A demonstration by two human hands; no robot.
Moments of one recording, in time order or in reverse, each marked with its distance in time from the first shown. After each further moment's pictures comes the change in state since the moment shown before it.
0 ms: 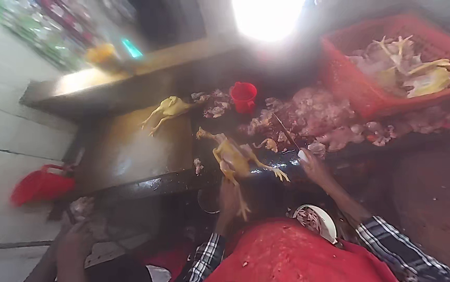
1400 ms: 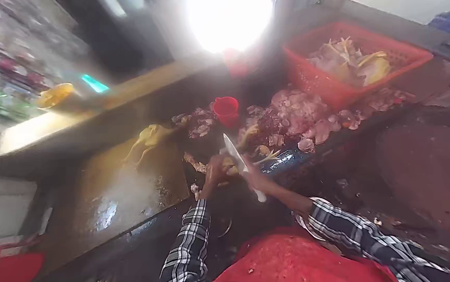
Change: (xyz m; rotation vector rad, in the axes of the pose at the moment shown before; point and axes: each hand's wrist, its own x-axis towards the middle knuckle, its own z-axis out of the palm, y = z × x) left_hand 0.214 -0.005 -0.077 0.040 -0.093 0.429; right_hand 0.024 -0.203 0.106 0.610 -0.352 0.133
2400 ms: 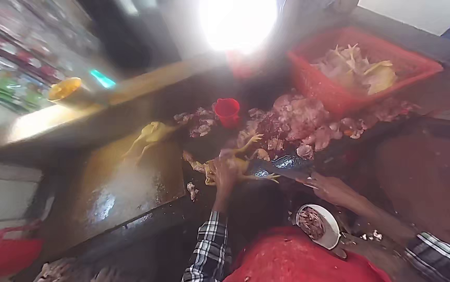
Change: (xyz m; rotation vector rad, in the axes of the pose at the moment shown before) left_hand -0.017 0.096 0.007 0.058 0.084 -0.515; right_hand -0.141 0.096 -0.204 -1.090 -0.005 0.023
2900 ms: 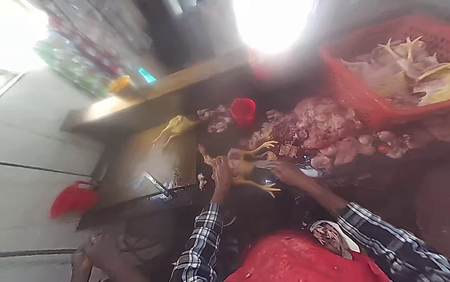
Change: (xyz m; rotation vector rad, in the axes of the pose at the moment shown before) left_hand 0.004 -0.011 -0.004 0.218 0.037 -0.090; right_hand 0.155 -0.067 -0.016 0.266 0.129 -0.473
